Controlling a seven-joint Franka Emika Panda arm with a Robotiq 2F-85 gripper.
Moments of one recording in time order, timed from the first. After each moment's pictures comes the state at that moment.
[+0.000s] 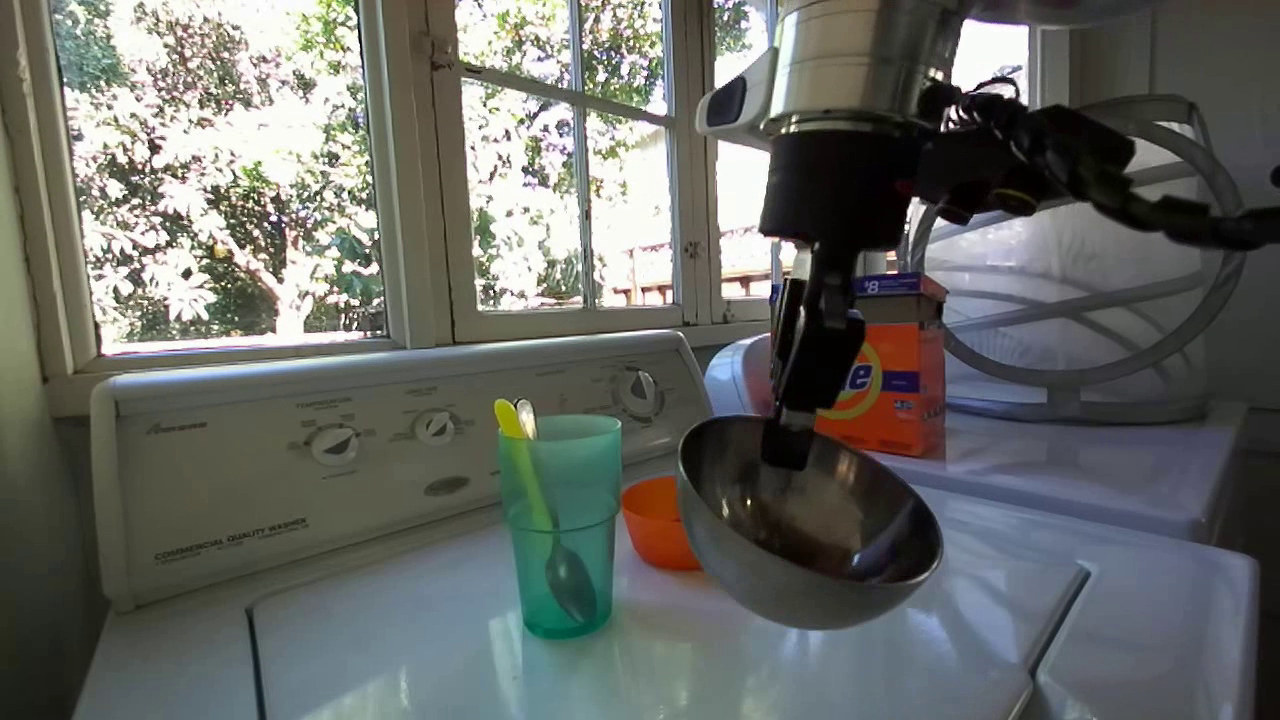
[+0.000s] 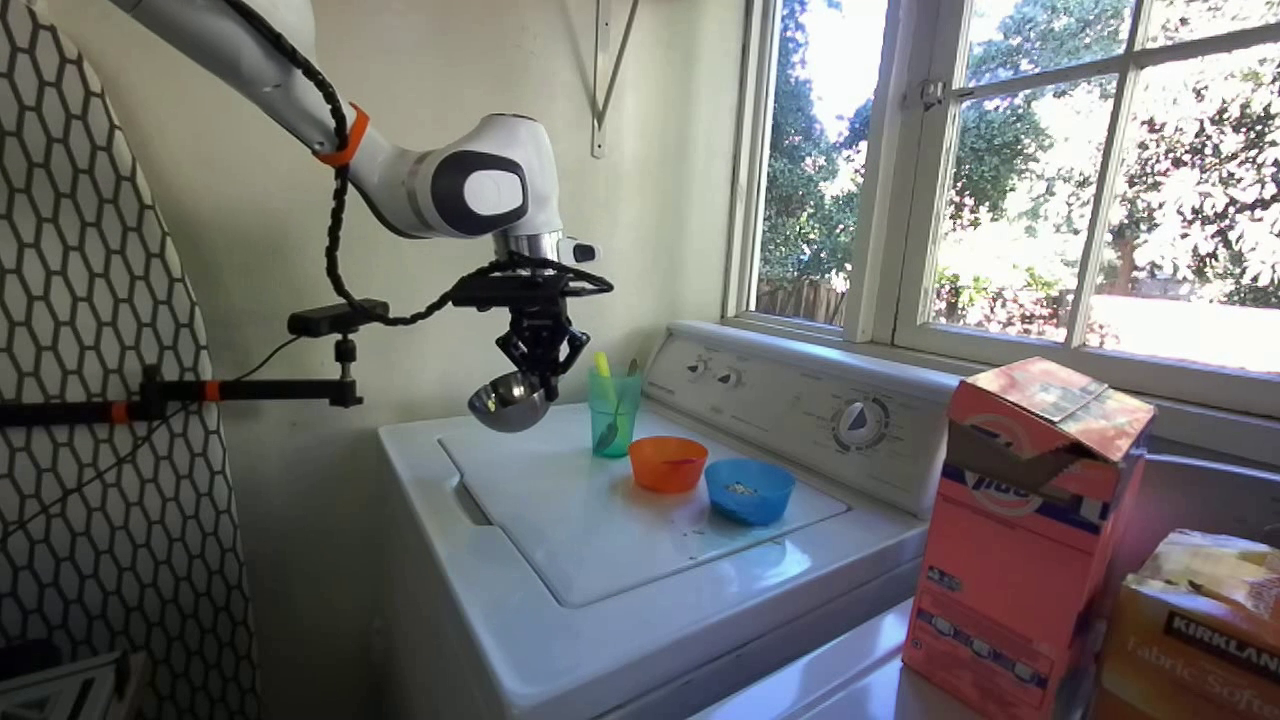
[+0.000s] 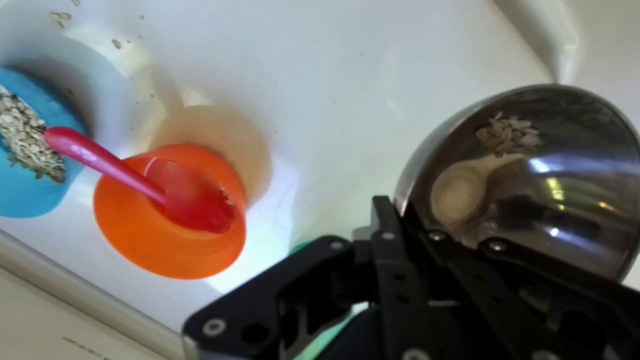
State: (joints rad) arm 0.19 -0.09 0.12 -2.20 -0.01 2.33 -0.45
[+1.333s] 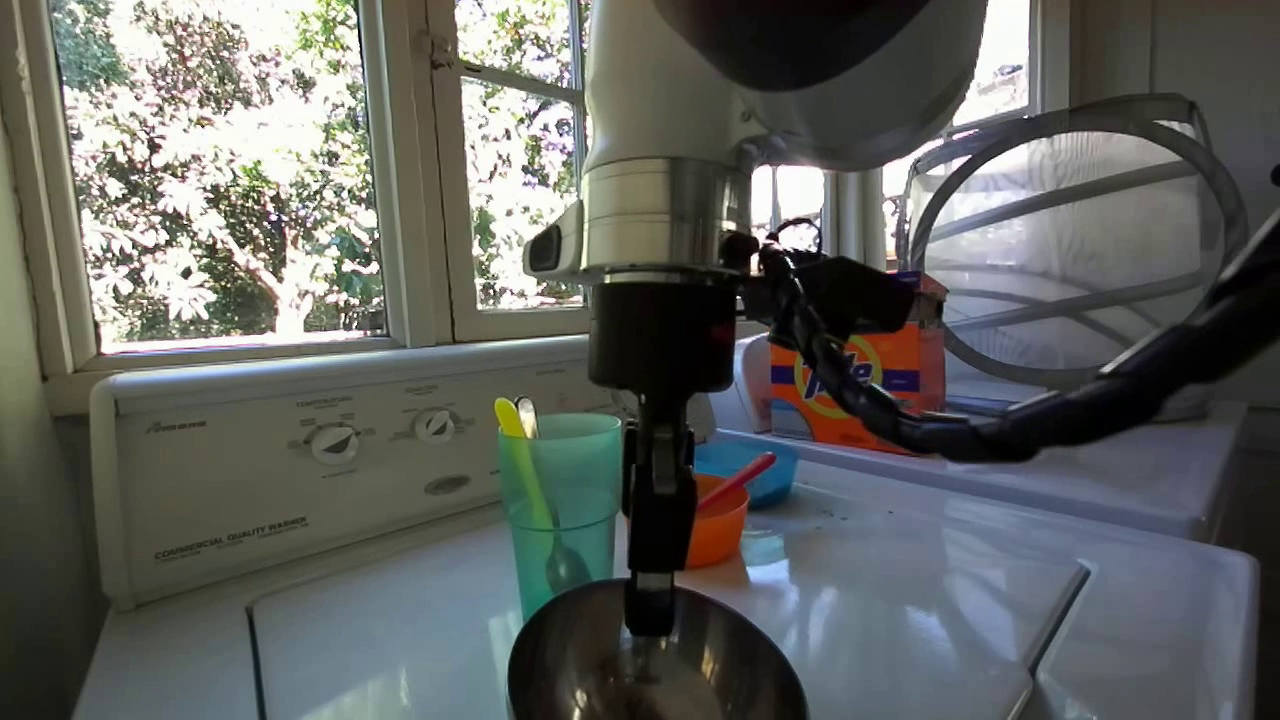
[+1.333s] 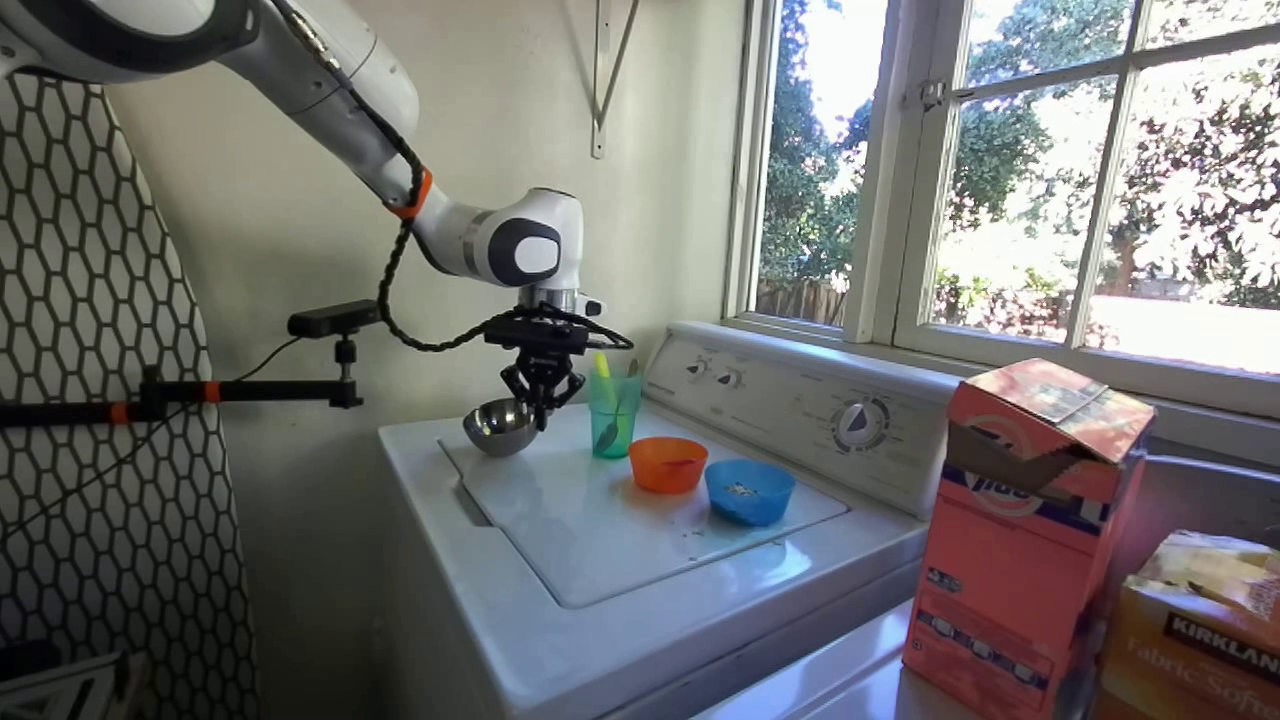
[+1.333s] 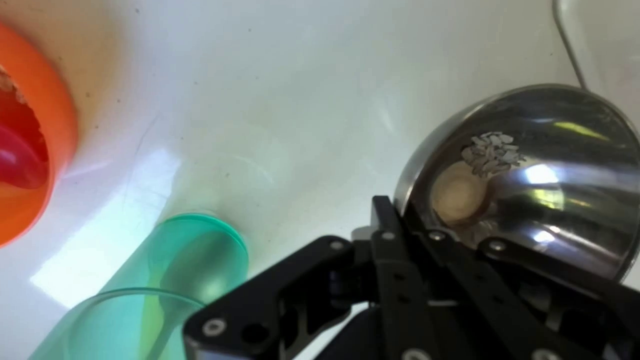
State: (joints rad) arm 0.18 0.24 0.23 -1.93 0.03 2.23 -0.55
